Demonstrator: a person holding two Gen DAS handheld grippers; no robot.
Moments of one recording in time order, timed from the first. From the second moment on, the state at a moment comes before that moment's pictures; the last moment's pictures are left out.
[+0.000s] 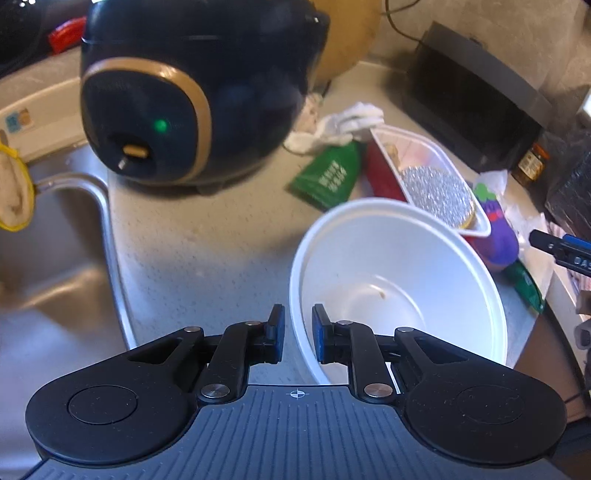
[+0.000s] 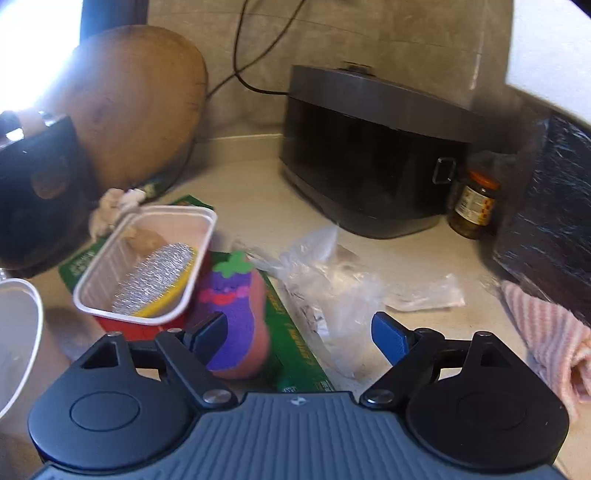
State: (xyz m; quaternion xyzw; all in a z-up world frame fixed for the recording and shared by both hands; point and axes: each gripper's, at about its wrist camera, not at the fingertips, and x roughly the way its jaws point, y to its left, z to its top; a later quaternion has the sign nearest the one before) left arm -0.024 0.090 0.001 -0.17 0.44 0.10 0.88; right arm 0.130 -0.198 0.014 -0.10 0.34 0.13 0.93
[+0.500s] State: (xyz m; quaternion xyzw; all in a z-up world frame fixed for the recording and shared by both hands) left arm -0.052 0.105 0.008 -0.20 0.40 0.11 0.89; right arm 0.127 -0.120 -0.036 -0.25 0.32 0.18 0.90
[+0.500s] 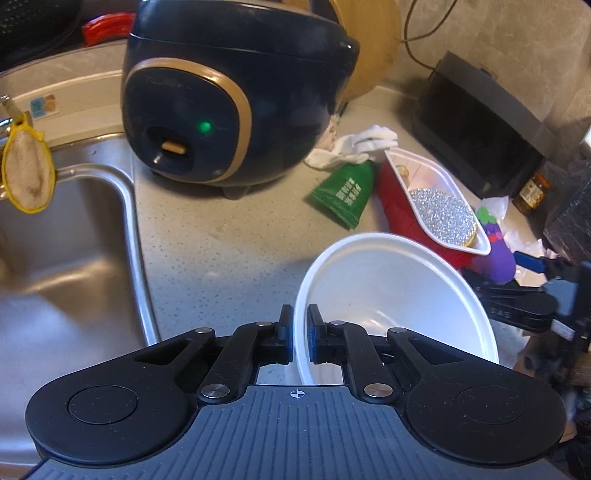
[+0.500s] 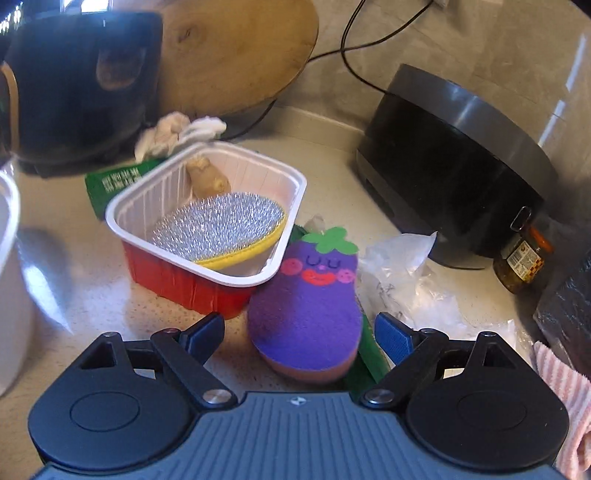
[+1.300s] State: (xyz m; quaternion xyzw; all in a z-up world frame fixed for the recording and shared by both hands) left arm -0.060 0.117 0.027 -0.19 0.34 0.02 0.92; right arm 0.029 -0.165 0.032 -0.07 0.35 0.06 0.93
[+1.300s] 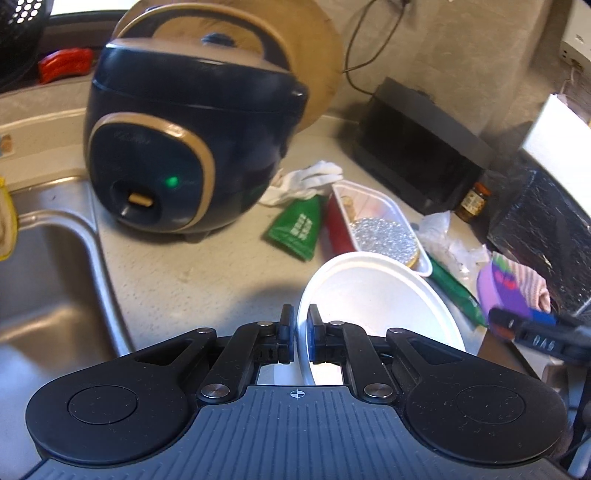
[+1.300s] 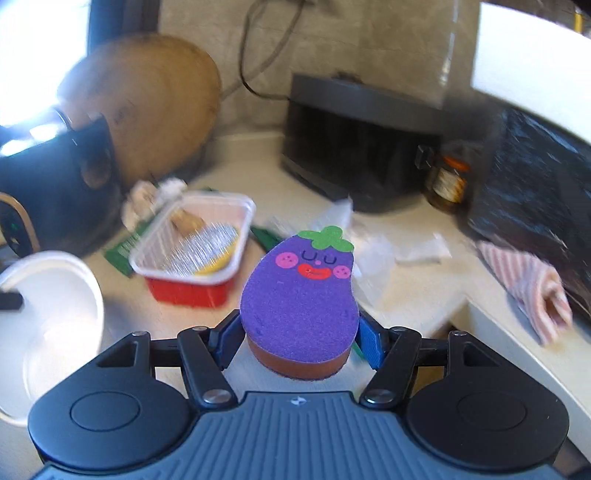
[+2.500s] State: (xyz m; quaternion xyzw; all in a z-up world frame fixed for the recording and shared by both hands) left arm 0.043 -0.172 -0.013 -0.10 0.45 -0.20 0.87; right arm -0.063 -0.415 -0.035 0.04 0.42 -0.12 0.90
